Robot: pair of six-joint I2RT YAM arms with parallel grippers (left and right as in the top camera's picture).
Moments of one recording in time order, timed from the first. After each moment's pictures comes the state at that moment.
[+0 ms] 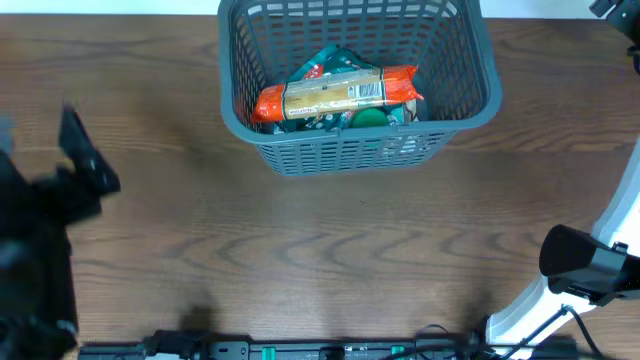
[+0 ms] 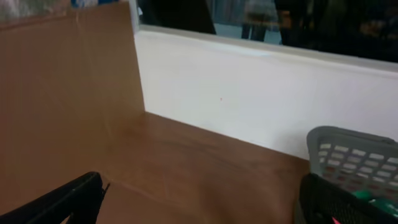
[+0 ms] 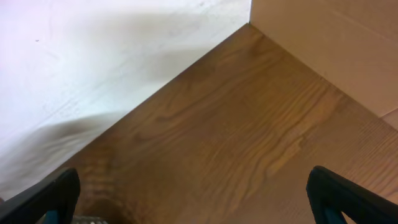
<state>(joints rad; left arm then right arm) -0.11 0.83 1.60 -0.97 -0.44 -0.15 -0.31 1.94 2.45 -1.21 0.18 0.38</state>
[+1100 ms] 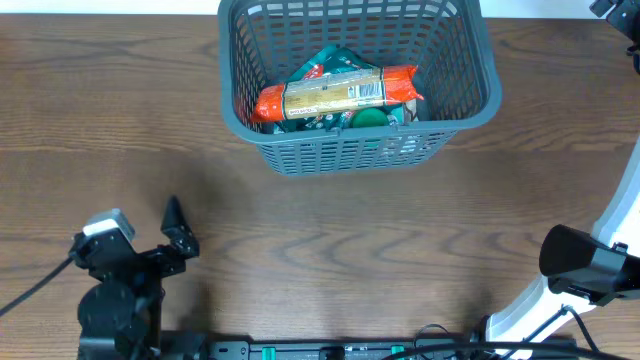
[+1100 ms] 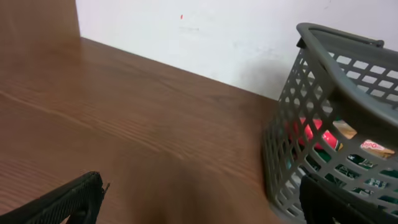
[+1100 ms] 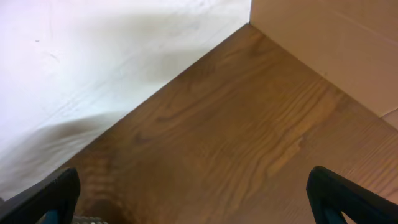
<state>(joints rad) -0.08 0.21 0.57 -0.61 -0.21 -0.30 -0.31 1.94 2.45 -1.21 0.18 0.39</state>
